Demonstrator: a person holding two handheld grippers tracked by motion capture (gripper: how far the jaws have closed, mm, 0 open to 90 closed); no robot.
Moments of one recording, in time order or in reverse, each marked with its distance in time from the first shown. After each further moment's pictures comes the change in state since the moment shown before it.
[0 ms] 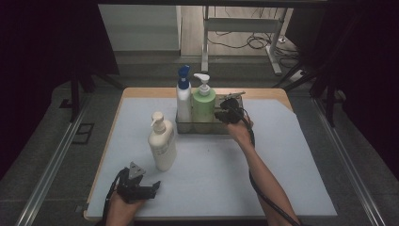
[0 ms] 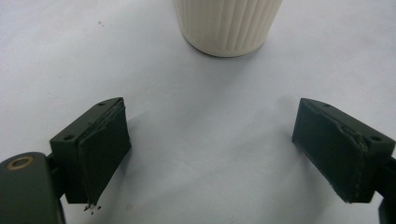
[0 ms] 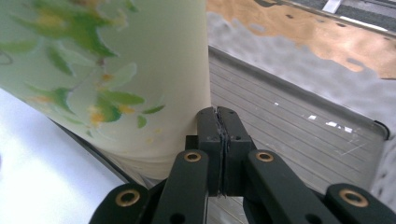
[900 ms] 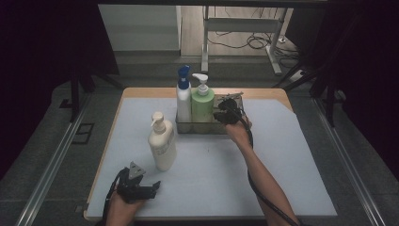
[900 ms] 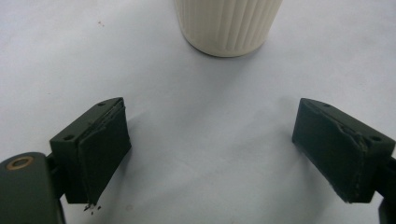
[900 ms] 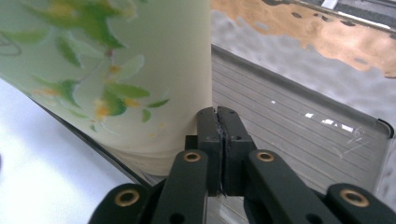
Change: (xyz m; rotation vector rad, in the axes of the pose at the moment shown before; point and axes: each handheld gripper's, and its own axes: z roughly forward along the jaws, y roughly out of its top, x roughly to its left) left arm 0.000 0.000 0.000 0.001 0.000 0.002; right arm 0.006 0.000 0.000 0.007 -0.017 -0.001
